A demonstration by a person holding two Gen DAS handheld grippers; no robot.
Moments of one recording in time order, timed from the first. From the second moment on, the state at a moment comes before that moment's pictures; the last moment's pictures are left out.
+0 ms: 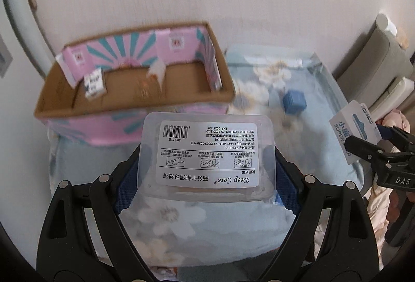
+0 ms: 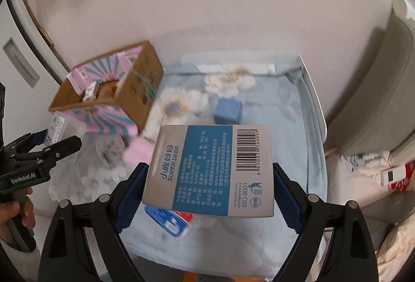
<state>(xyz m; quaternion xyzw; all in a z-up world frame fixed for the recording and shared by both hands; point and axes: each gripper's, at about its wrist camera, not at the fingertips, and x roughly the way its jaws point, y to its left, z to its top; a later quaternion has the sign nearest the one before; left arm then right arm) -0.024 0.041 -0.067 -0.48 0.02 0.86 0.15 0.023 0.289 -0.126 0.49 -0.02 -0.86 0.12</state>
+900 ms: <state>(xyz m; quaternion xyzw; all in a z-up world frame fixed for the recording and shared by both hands) -0.191 -0.082 -0.018 -0.47 0.00 0.87 0.13 -0.105 0.104 -0.063 0.45 0.03 -0.86 0.22</state>
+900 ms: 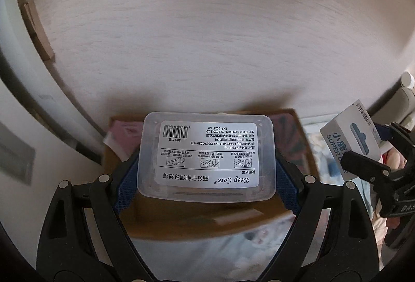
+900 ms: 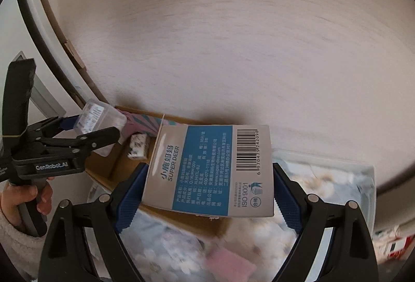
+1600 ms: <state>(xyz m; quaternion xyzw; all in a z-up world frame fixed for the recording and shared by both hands) -0.242 -0.133 -0.106 -0.54 0.01 0.83 0.12 -0.138 -0.013 -0.157 0.54 0.10 -0.80 0.25</state>
